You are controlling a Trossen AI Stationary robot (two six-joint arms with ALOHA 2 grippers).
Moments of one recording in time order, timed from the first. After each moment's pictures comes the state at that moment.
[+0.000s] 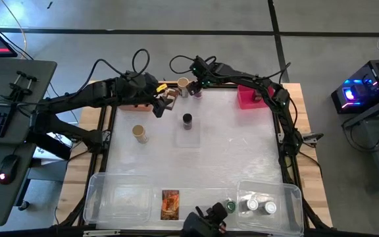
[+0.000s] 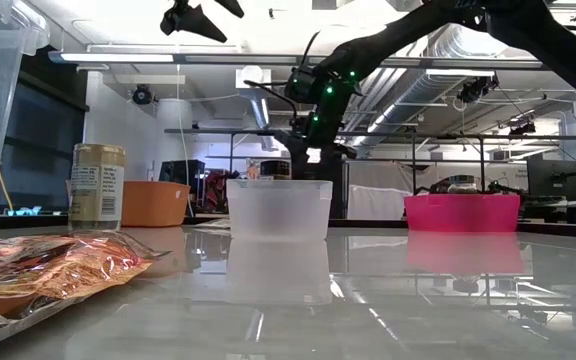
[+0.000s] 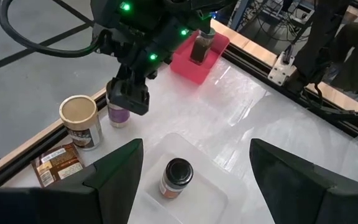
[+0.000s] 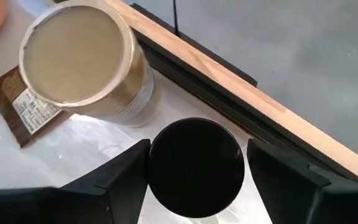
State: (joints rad) left arm 0.23 1.24 1.36 -0.70 -0.22 -0.36; right arm -0.57 2.17 1.88 -0.75 0.16 0.35
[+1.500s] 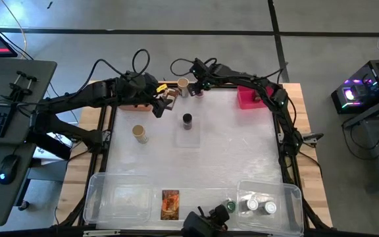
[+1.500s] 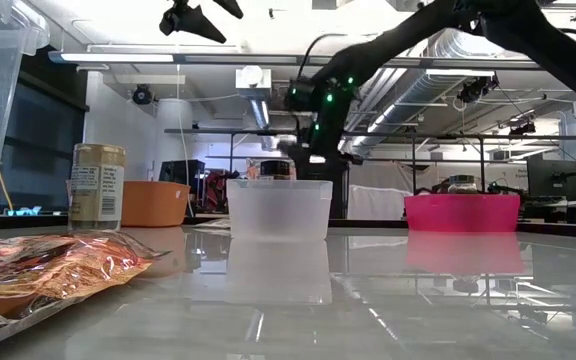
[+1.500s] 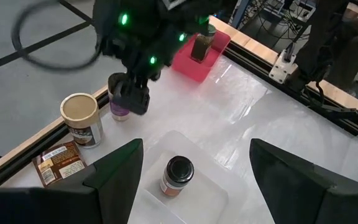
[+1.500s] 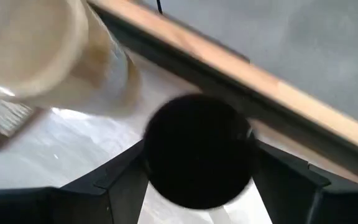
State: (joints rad) left arm 0.23 1.24 1.36 -0.71 -0.22 -0.36; right arm -0.57 2.21 1.88 -0.81 0.17 0.44
